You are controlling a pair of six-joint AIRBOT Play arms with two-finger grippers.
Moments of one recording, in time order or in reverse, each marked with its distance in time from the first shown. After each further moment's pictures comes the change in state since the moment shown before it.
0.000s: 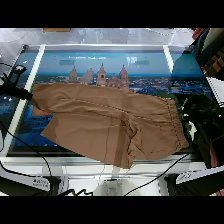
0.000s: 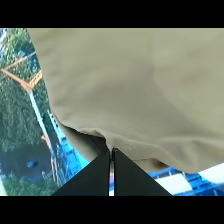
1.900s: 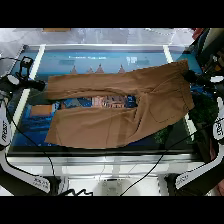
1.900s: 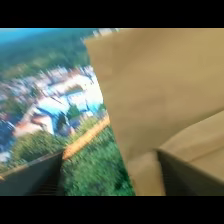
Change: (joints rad) left arm -0.087 -0.089 -0.002 -0.181 0.357 0.015; right arm 0.314 -0.065 0.391 0.080 -0.663 -0.095
